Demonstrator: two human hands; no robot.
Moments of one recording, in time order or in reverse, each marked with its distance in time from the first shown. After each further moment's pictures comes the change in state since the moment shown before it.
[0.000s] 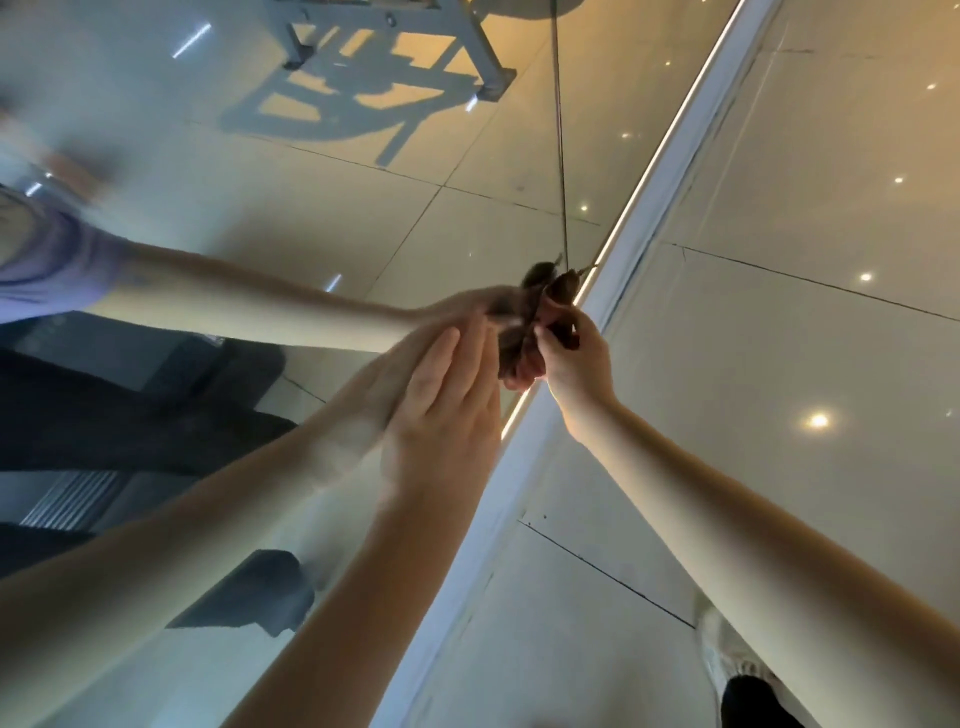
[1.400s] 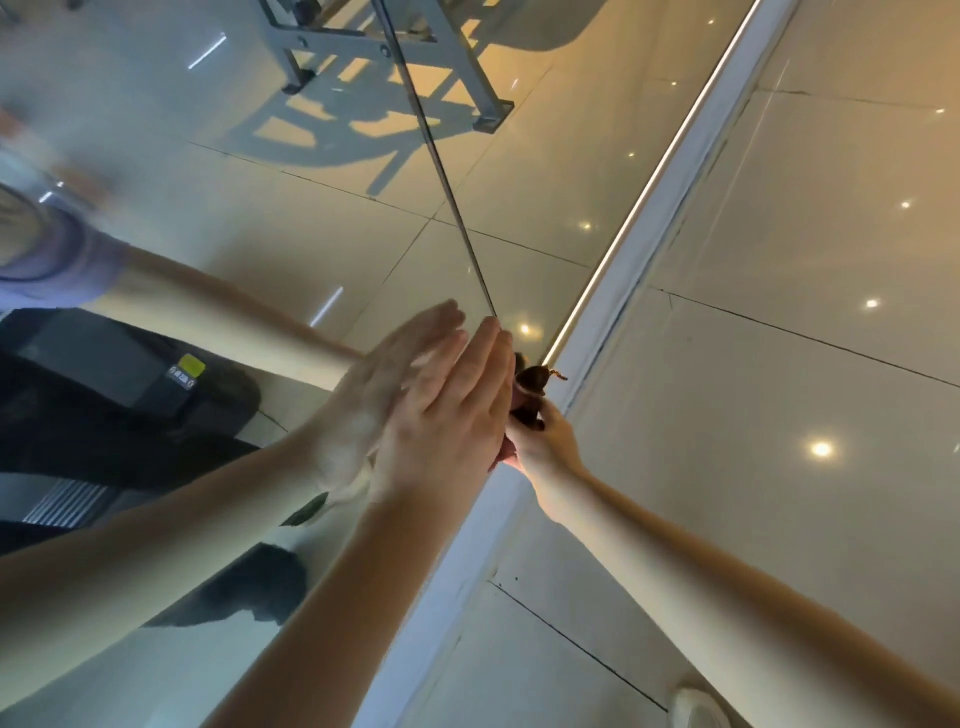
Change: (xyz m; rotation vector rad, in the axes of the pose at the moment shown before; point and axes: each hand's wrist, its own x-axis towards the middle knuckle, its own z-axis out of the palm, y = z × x) left_hand 0.113 0.014 0.030 0.036 0.053 0.096; right_hand 0.068 0.017 -0.018 0.122 -0.181 0.300
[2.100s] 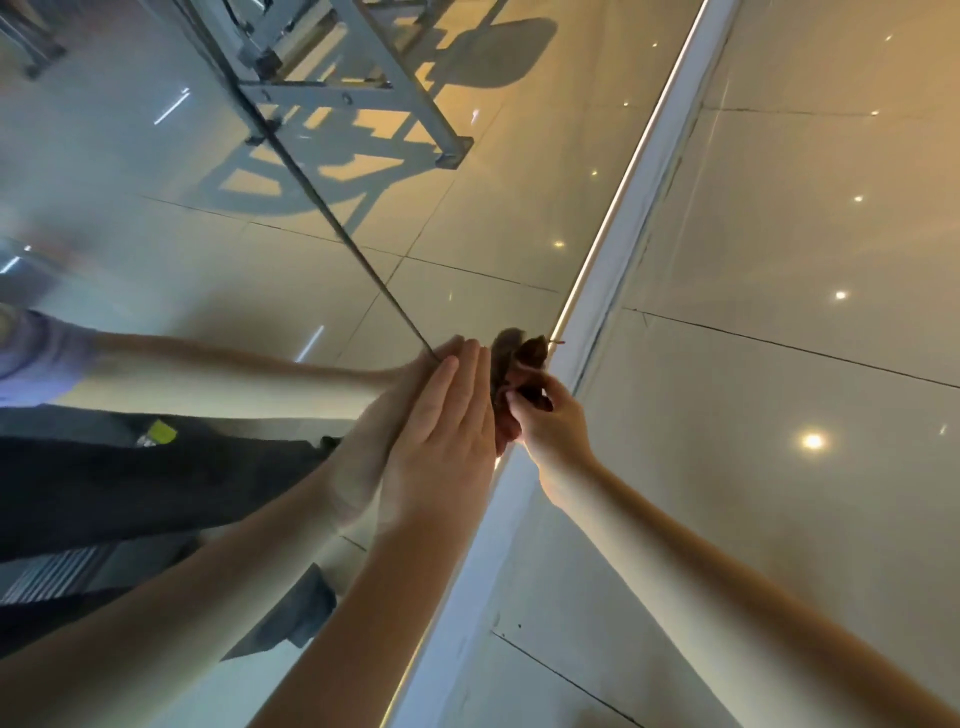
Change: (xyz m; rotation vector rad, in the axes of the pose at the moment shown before) left_hand 0.038 0.008 0.024 0.109 -0.117 -0.002; right_hand 0.026 -0.062 -0.016 0.132 0.093 -0.174
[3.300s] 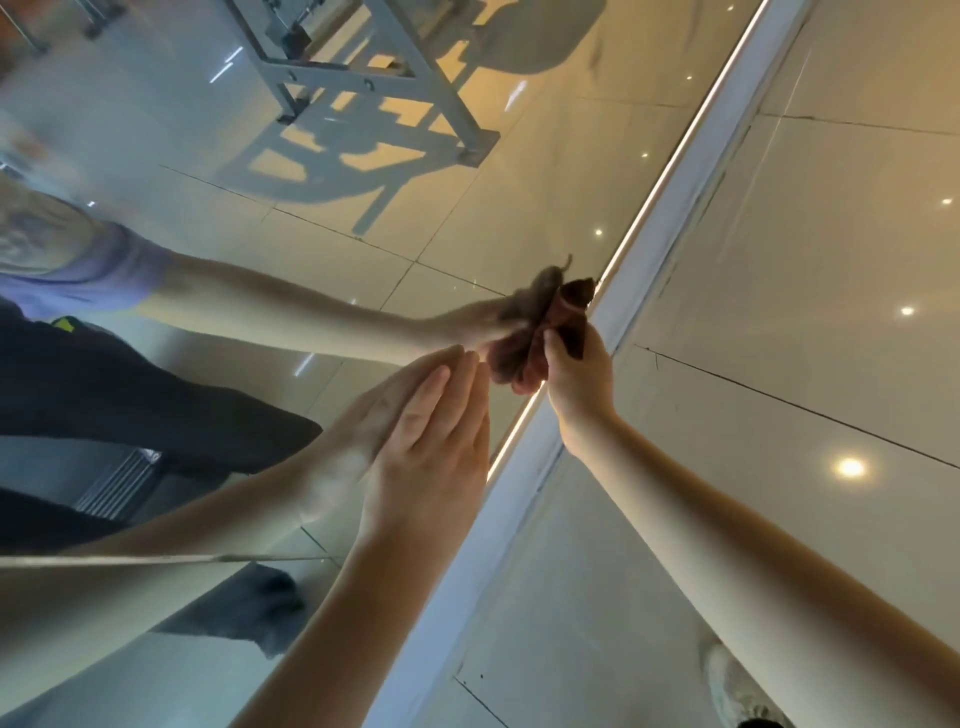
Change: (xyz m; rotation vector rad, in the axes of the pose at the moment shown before) left_hand 0.131 0.012 0.010 -0.215 0.006 -0.017; right_hand 0.141 -0.120 -0.033 -0.138 0.029 -0.120
